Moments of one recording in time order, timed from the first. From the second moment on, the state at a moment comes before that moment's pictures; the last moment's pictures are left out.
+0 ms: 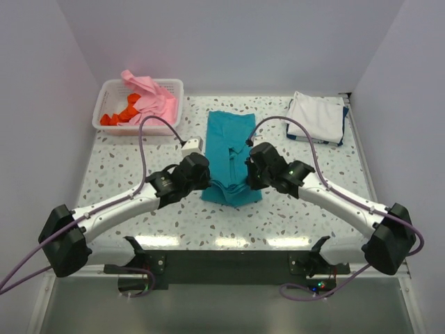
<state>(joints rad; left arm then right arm) -0.87 1.25 0.87 -0.38 -0.38 -0.79 0.80 1.29 1.00 -0.58 0.17 0.47</state>
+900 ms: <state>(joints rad) -0.63 1.55 1.07 -0.28 -0.25 -0.61 0.57 1.58 1.22 -0.57 0.14 0.38</state>
